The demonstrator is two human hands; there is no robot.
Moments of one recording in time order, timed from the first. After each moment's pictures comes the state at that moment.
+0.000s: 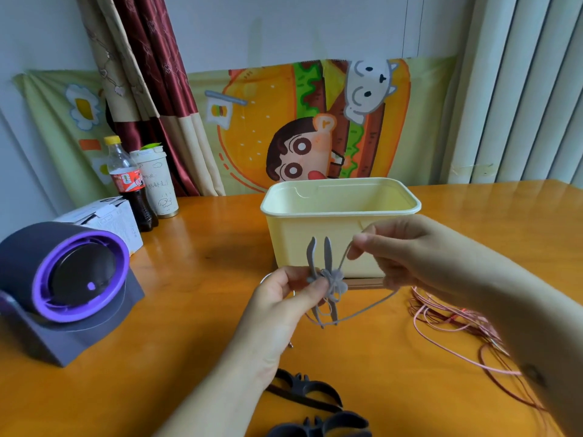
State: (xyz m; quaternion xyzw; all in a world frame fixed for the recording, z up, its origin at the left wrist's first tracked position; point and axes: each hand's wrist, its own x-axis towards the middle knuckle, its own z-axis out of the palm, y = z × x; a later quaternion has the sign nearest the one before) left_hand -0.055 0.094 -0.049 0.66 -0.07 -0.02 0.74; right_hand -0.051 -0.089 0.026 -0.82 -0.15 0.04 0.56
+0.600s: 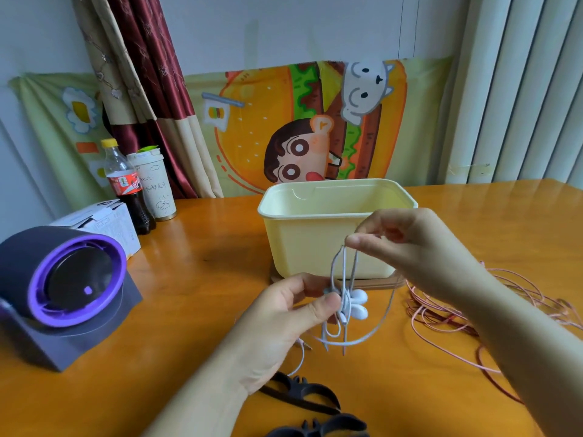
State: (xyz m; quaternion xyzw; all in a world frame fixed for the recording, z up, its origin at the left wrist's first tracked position) left_hand -0.061 0.099 -0.039 0.64 -0.16 -0.13 0.74; right_hand -0.037 -0.096 0.009 -0.85 -0.22 -0.20 0.43
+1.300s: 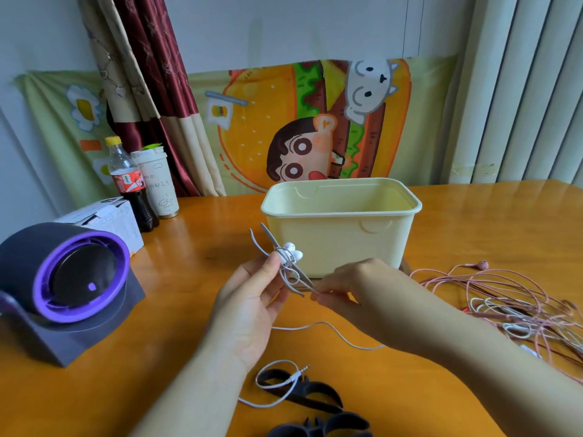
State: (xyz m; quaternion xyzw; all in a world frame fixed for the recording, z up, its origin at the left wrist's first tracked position) left_hand -0.046 0.105 -0.035 0.48 0.05 0.01 0.88; right_hand -0.054 -0.058 -0.012 -0.93 -0.29 -0.10 0.20
